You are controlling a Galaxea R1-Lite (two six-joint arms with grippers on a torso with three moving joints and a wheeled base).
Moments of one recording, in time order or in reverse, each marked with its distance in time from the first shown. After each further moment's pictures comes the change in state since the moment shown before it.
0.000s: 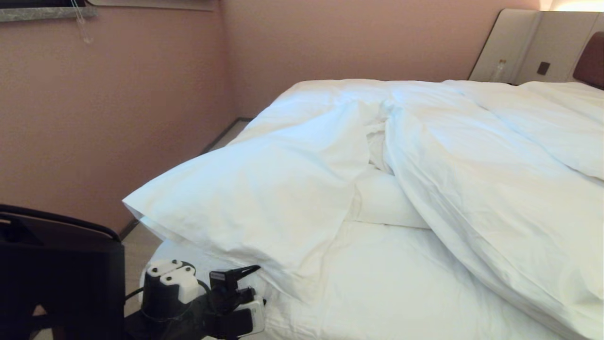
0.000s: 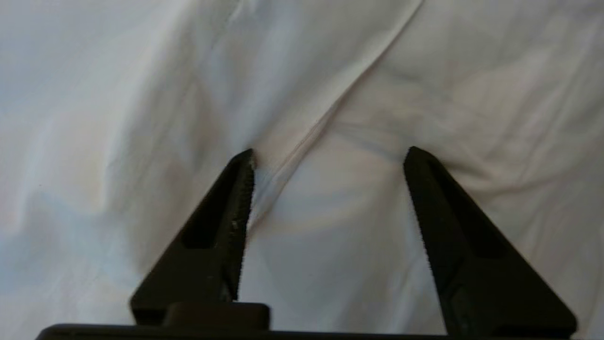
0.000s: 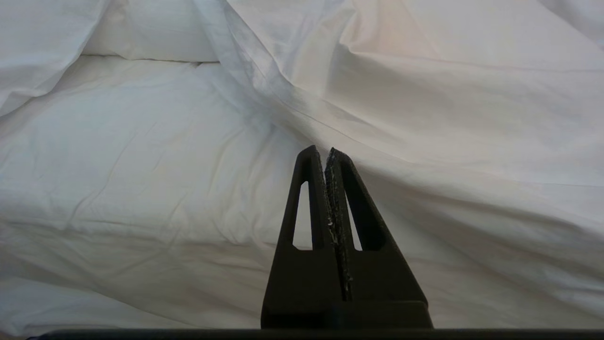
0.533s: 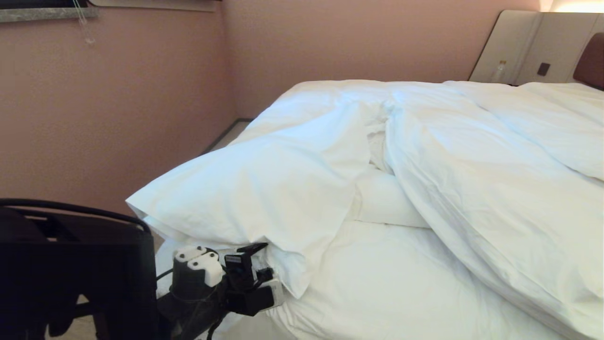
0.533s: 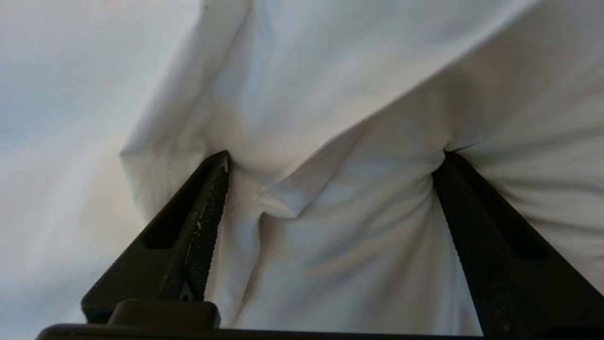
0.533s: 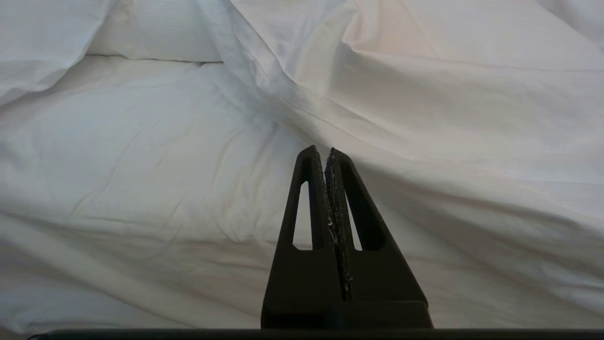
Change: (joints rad) left arm -0.025 0.070 -0.168 0.008 0.120 0.003; right arm 0.000 0.000 0.000 0.000 0.000 0.000
